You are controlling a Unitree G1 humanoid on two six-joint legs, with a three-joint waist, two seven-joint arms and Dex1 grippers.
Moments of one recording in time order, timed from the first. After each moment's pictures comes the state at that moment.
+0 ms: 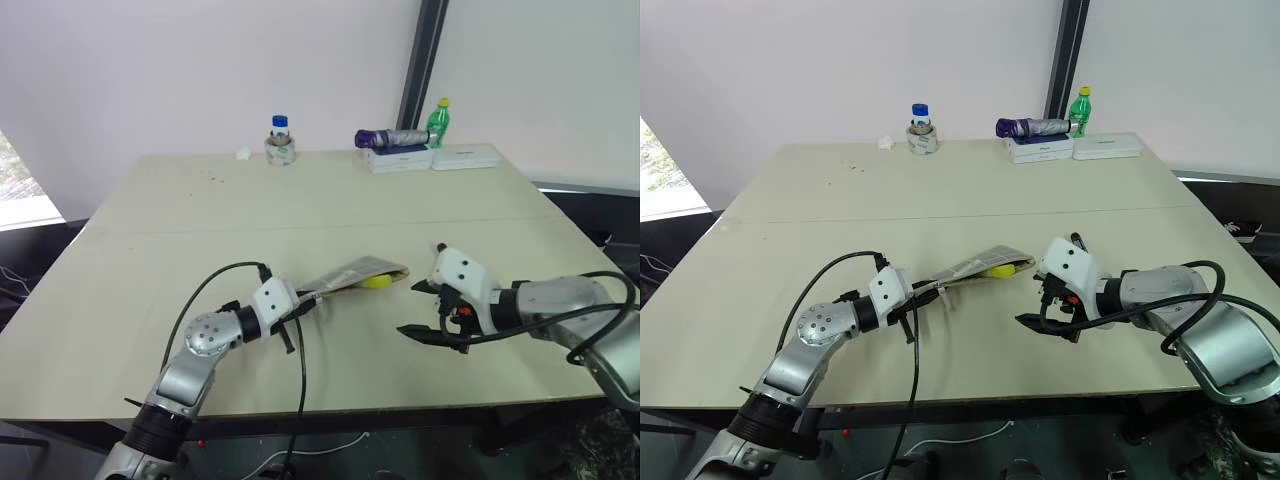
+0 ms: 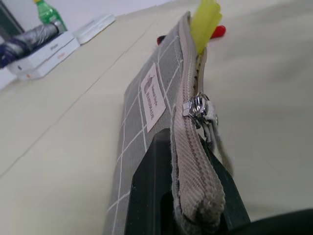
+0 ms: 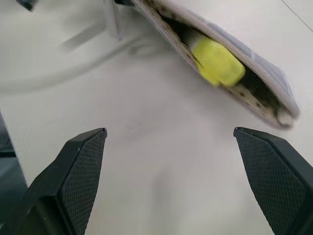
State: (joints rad) left arm -0.36 0.38 -0.19 0.00 -0.10 -0.01 -0.76; right arm -0.40 -0.98 0.01 -0.54 0.45 0.96 0.85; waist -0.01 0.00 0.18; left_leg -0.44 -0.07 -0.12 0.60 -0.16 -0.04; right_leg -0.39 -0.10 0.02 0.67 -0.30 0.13
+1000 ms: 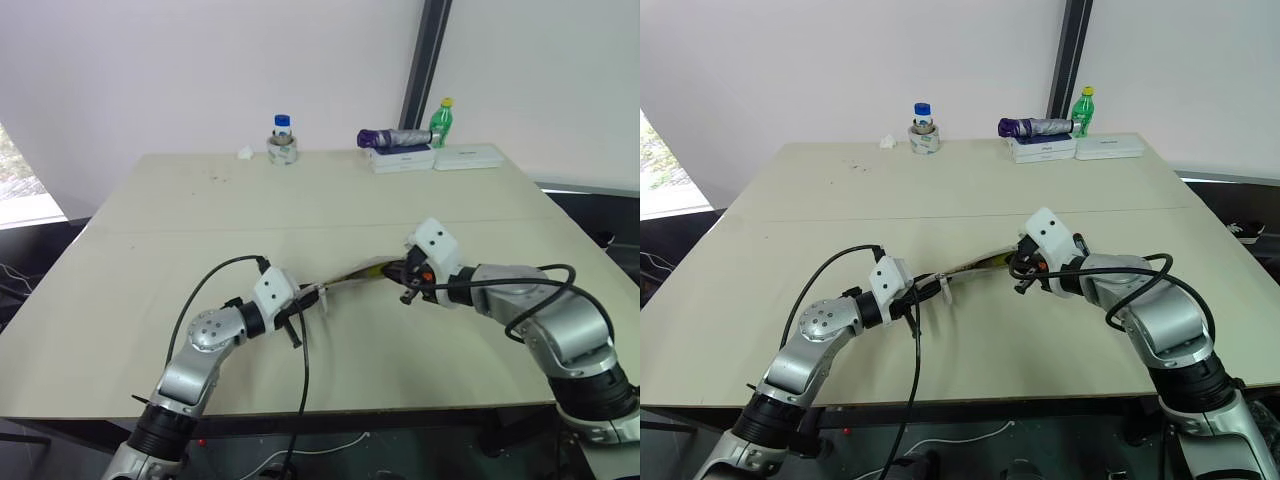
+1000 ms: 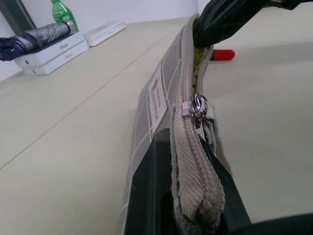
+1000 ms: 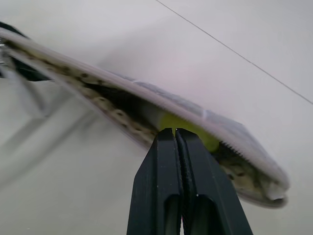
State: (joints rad) left arm -0.36 0.35 -0.18 -0.06 -0.14 0.08 -0.74; right arm -0.57 -0.70 0.07 -0.36 0.40 1.00 0.58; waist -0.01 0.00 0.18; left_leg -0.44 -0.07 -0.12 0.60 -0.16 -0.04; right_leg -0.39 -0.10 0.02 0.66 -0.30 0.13
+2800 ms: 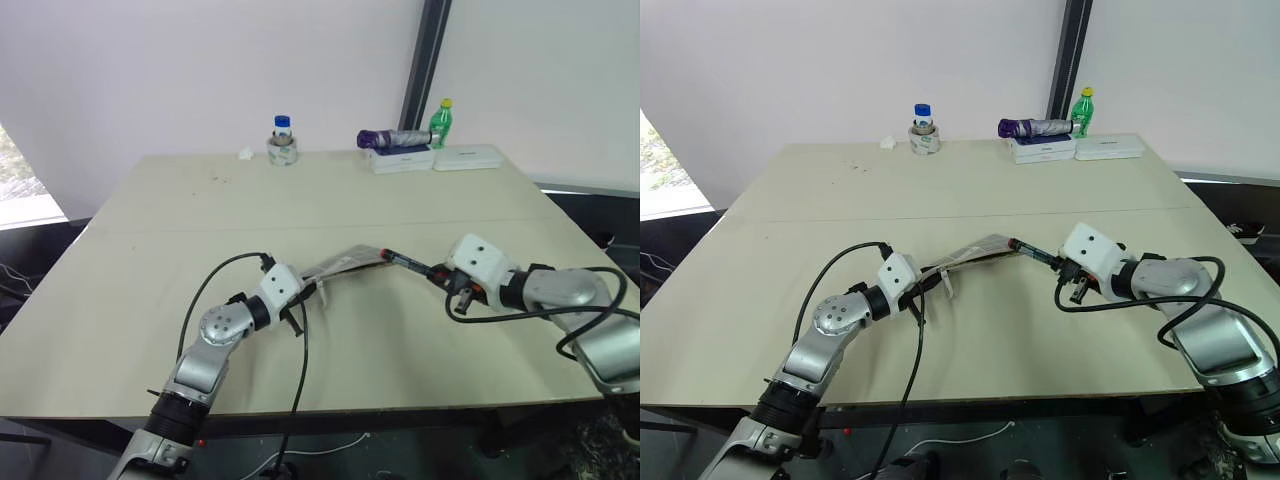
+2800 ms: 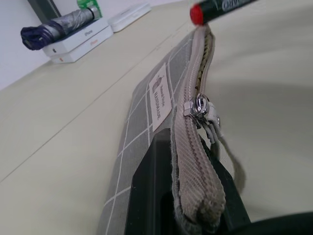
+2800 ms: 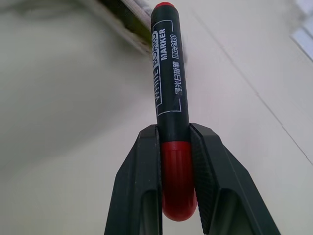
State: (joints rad) left arm -0.43 0.31 -0.18 0.11 -0.03 -0.01 -0.65; right arm -0.40 -0.94 0.05 -0.29 0.14 0.60 0.78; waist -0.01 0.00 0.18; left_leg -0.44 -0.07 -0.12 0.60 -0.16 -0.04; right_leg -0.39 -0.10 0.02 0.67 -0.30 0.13
